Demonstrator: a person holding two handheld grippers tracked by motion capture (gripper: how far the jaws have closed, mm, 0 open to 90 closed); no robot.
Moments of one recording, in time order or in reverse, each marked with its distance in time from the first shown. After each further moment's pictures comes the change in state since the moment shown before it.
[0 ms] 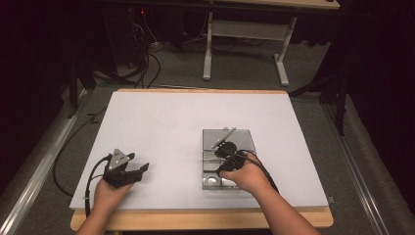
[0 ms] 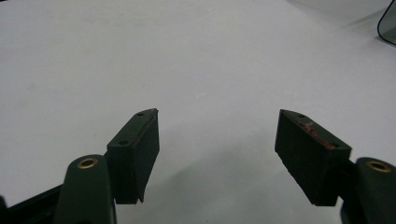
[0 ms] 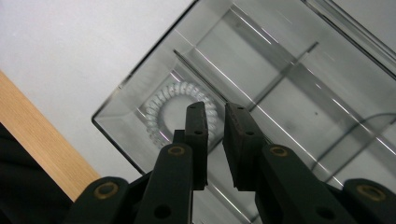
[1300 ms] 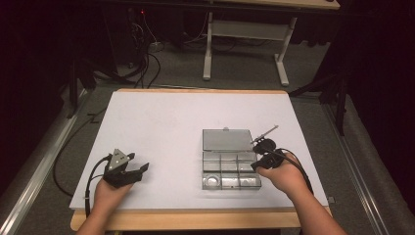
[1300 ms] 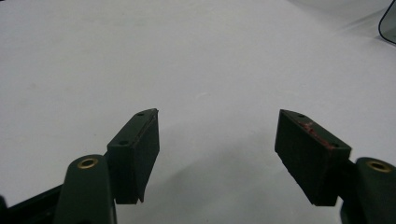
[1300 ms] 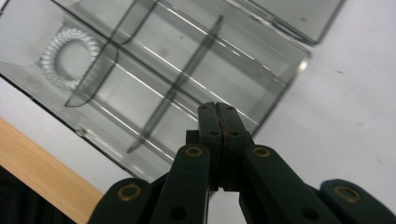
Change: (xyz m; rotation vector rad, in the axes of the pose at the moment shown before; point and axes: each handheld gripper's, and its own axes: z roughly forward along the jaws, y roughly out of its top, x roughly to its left) left arm 0.000 0.000 0.000 0.002 0.003 0.001; right arm -0.066 -0.060 -0.046 -0.046 -0.113 0.135
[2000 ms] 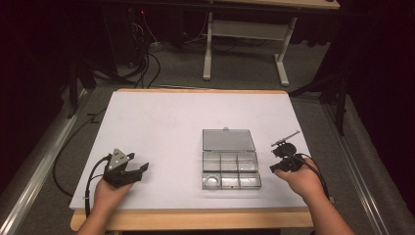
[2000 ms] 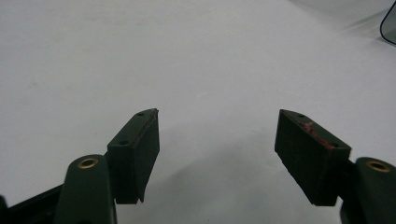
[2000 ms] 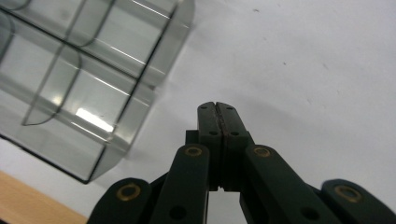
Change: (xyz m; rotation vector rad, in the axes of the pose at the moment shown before) left arm 0.001 0.000 0.000 -0.001 0.000 -0.010; right arm -0.049 -0.038 0.008 -0.005 -0.070 0.111
